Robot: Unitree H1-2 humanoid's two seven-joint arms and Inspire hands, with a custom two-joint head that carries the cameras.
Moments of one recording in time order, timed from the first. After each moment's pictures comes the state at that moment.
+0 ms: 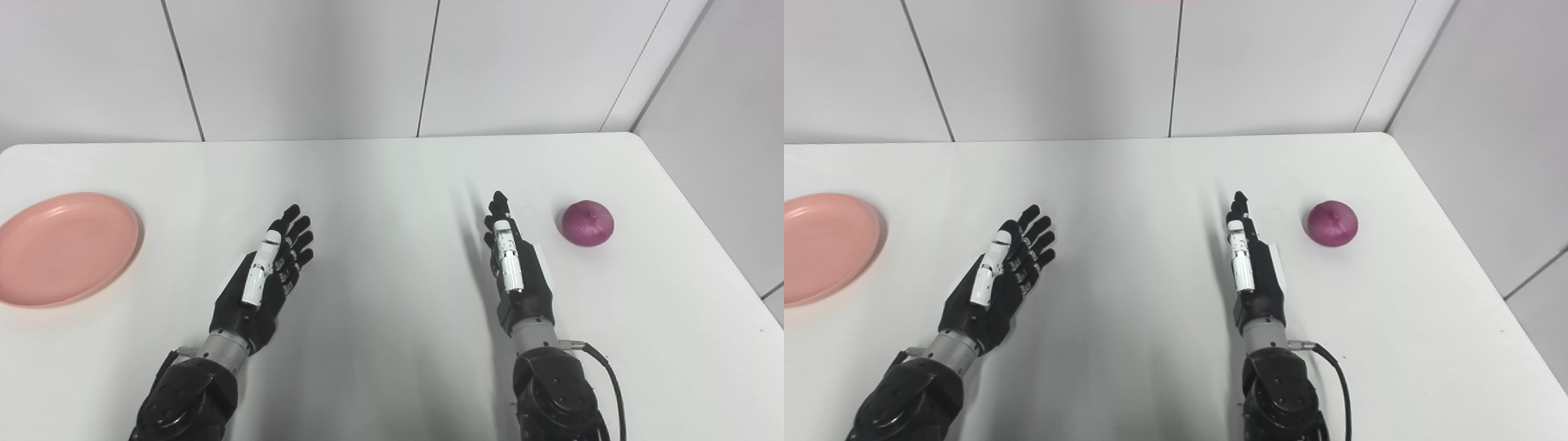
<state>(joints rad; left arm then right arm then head) -0.13 -0.01 -0.10 -0.20 -0.25 0.41 -0.17 -0.06 0.04 -0.03 -0.34 -0.03 0.38 -0.09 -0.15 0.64</state>
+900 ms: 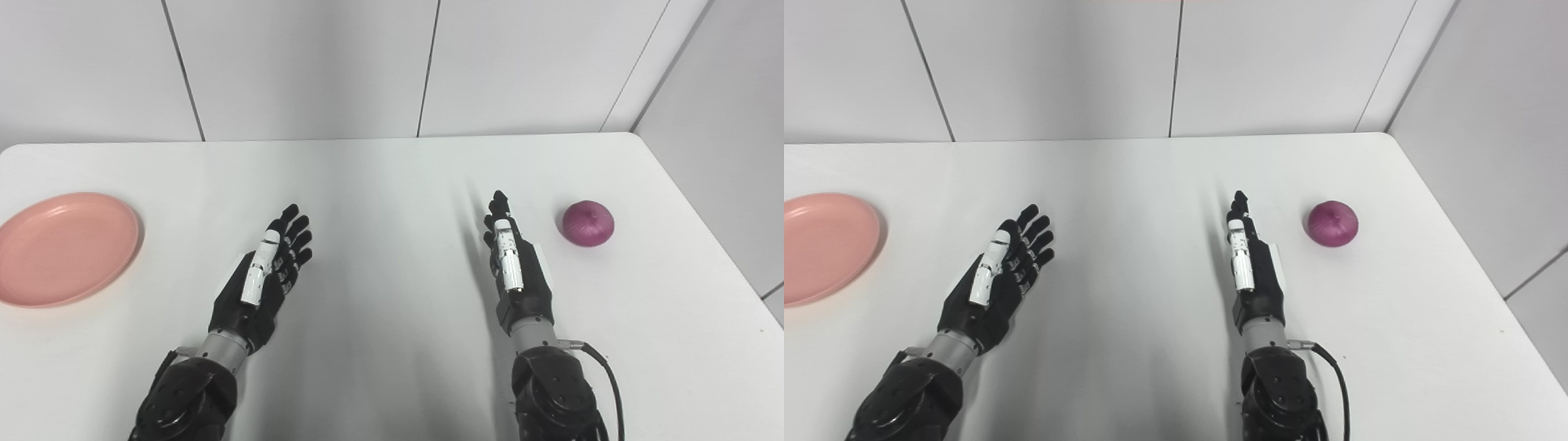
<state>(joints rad) -0.13 -0.01 -0.10 -0.20 -0.25 0.41 -0.17 -0.07 0.05 -0.03 -0.34 -0.02 0.38 -0.09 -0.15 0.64</state>
